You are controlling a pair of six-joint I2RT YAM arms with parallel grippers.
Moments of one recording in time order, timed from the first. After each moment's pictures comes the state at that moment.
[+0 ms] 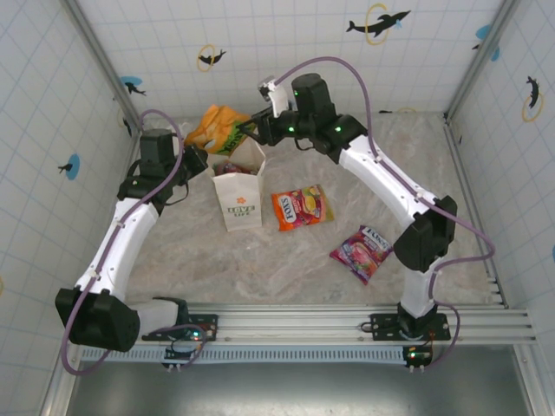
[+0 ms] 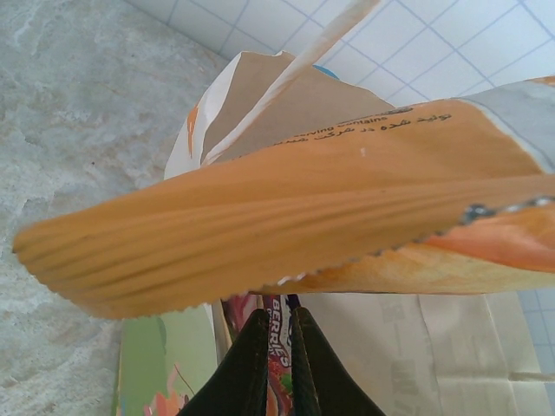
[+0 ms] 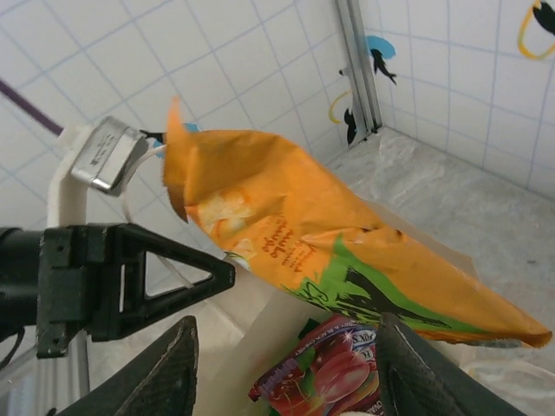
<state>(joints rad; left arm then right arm) -0.18 1.23 1.15 -0.49 0.20 -0.60 0.69 1.89 1.98 -0.44 -0.47 0.14</state>
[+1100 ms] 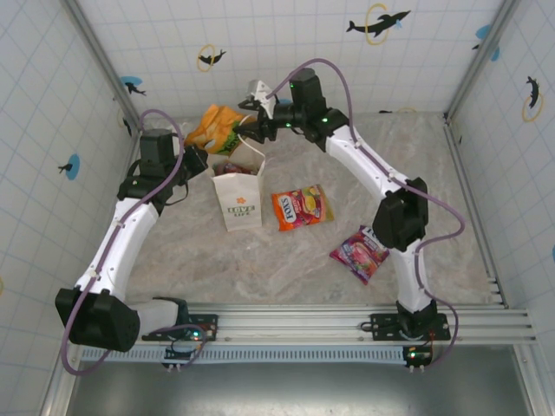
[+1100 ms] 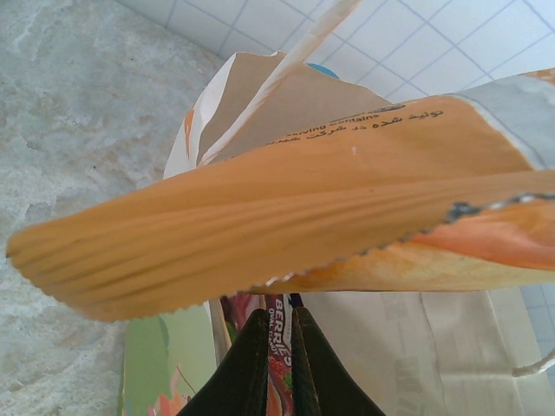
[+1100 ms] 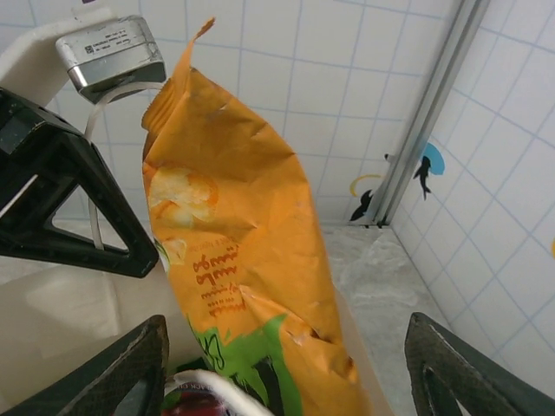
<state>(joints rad) -0.18 1.23 1.15 -0.50 0.20 -0.58 0.62 2.14 2.14 -0.26 -0.78 -0.38</state>
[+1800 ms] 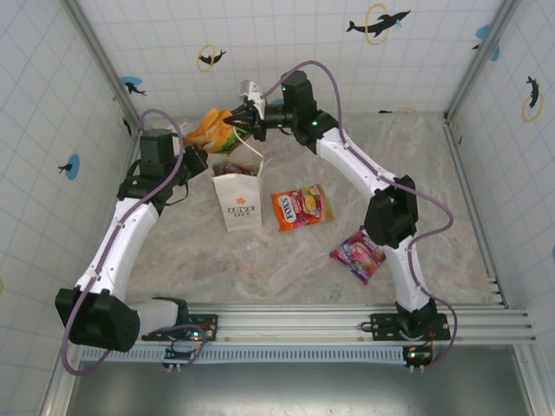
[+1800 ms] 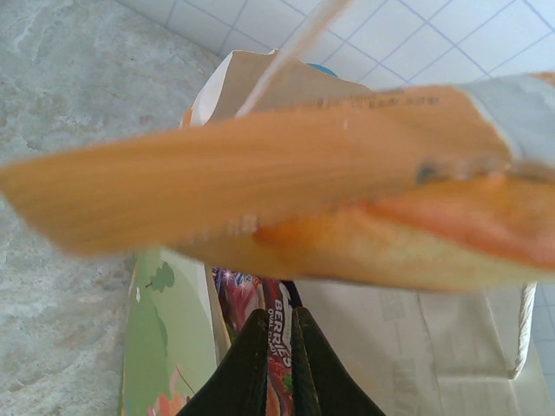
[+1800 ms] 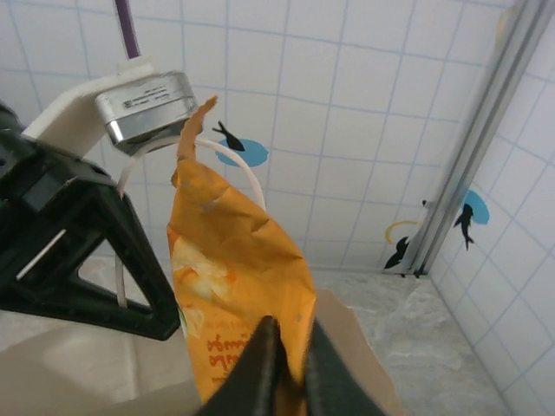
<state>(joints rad) -0.18 1.23 1.15 -0.50 0.20 -0.58 0.64 2.22 2.19 -0.12 -0.85 -0.26</state>
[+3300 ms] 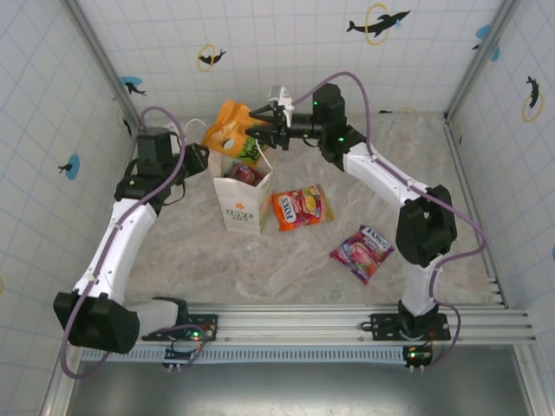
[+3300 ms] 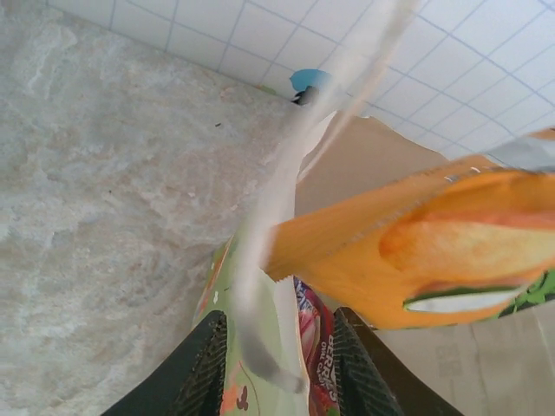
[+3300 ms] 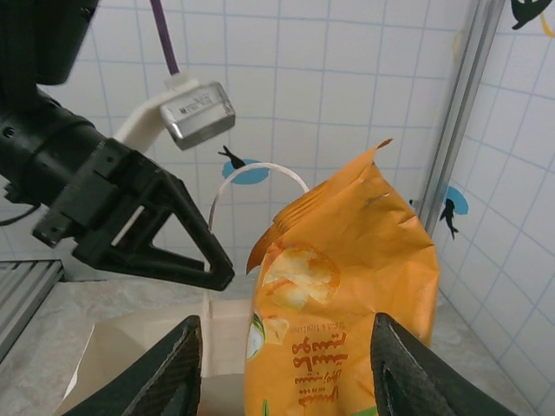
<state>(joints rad) -0.18 1.21 1.18 -0.53 0.19 -0.44 0.59 1.91 1.69 0.17 -0.87 -0.13</state>
